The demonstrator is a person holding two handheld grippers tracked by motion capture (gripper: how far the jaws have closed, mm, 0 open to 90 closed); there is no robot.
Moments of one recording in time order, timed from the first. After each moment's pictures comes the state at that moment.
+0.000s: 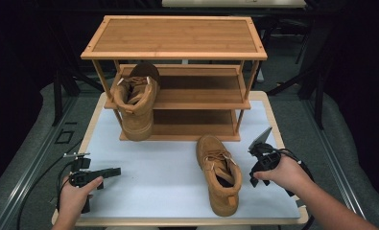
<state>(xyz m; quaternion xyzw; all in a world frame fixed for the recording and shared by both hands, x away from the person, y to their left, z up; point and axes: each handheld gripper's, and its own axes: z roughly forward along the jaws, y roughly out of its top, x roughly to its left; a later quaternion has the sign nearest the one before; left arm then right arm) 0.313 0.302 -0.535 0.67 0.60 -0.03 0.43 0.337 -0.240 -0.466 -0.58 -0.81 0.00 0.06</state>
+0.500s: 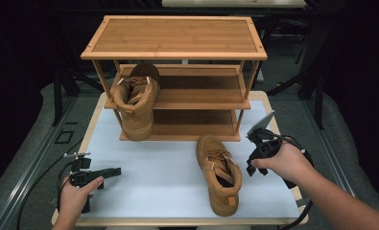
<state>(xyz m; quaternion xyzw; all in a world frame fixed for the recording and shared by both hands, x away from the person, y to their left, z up) 0.312 0.301 -0.534 0.67 0.60 -0.03 0.43 0.333 -0.219 -0.400 -0.60 -0.80 -0.05 0.05</state>
